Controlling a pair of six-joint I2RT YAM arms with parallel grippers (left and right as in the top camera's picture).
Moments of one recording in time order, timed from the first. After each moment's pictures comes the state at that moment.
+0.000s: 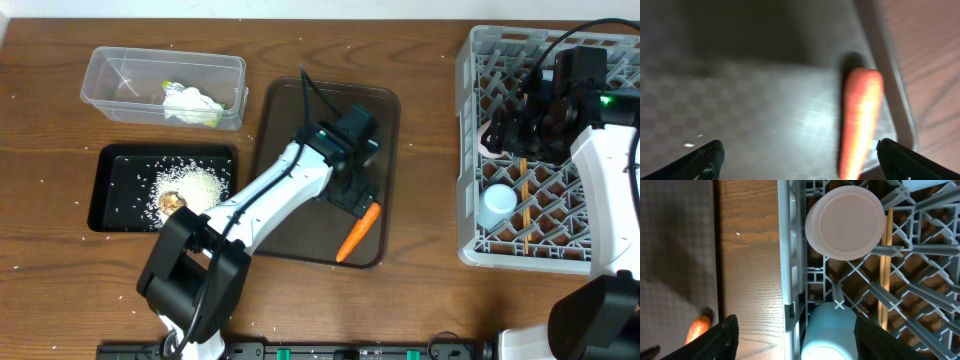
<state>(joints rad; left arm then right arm) -0.66 1.87 1.41 -0.93 0.10 -0.09 -0.12 1.63 1.48 -1.09 -0.16 0.06</state>
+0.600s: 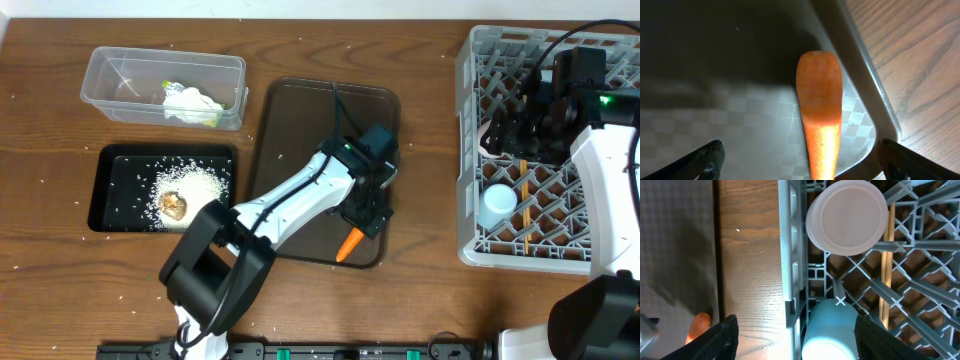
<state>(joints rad) -0.74 1.95 1.41 -0.93 0.16 -0.05 -0.12 1.63 1.48 -1.11 -0.16 0.06</state>
